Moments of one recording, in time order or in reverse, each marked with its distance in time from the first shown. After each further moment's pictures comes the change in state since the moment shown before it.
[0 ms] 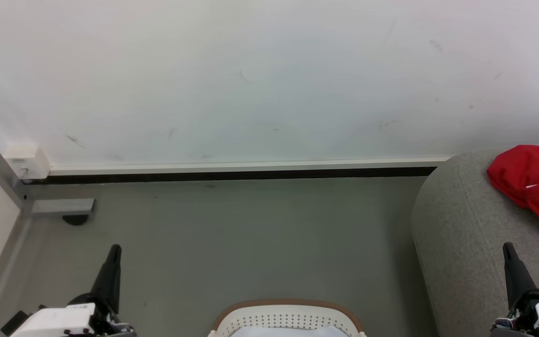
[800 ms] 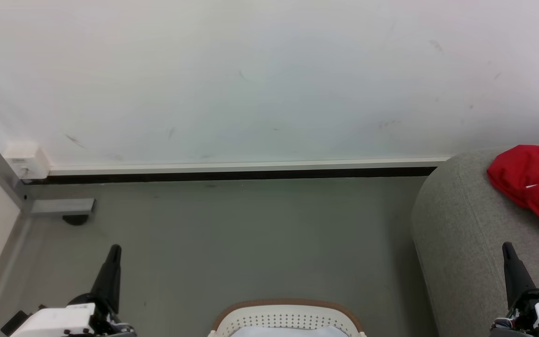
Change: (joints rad) left arm 0.000 0.000 0.000 0.000 0.000 0.000 0.000; right arm 0.000 -0.010 0.017 -0.002 0.011 0.000 -0.013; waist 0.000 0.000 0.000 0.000
